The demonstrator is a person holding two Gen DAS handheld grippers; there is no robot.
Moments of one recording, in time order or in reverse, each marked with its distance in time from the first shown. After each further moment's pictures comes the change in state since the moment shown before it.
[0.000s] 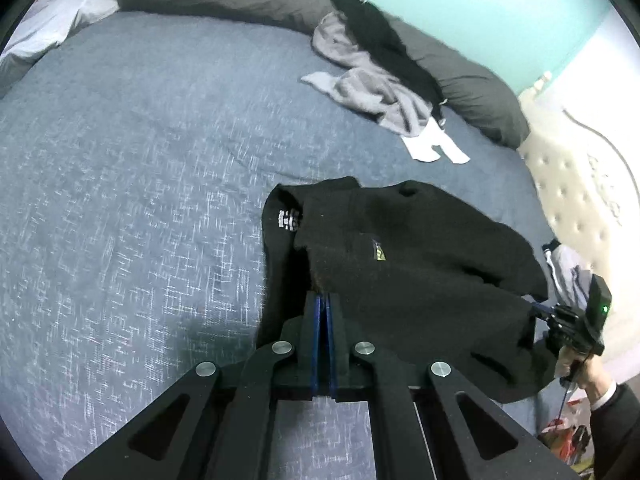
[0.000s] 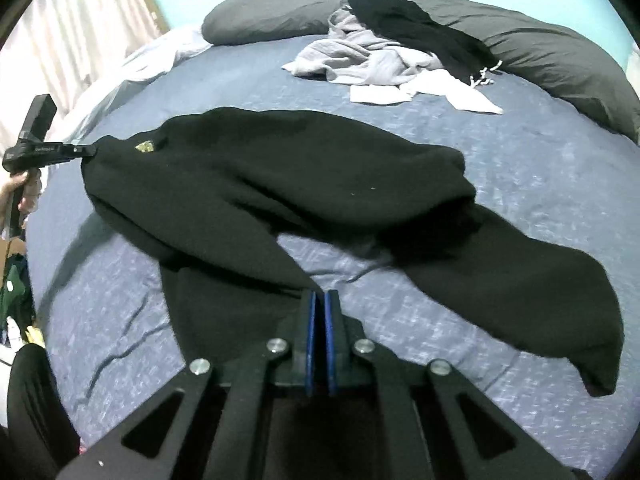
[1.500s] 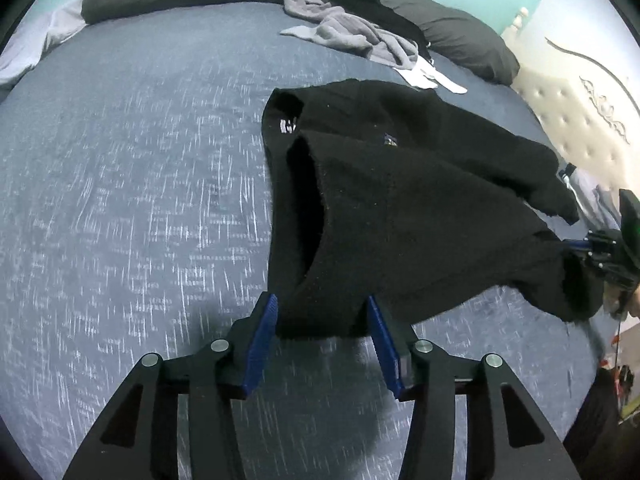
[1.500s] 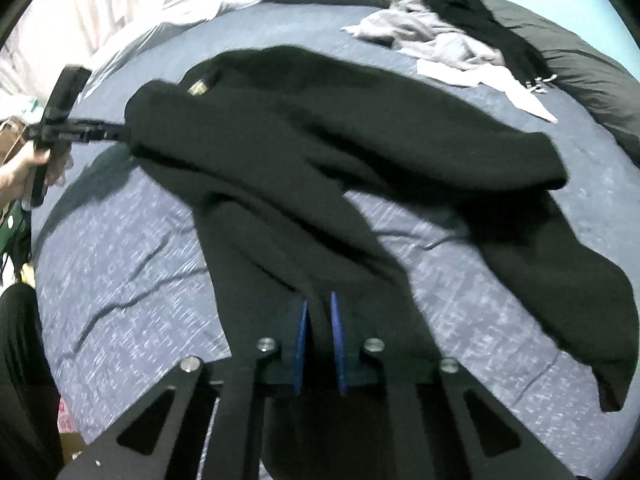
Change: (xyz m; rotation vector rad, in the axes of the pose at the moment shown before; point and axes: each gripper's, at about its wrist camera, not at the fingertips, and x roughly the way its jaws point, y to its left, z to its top) left arm 0.035 0.016 -0.077 0.193 0.041 0.041; right arm 0.025 0.058 -0.026 -0.154 0.067 0.042
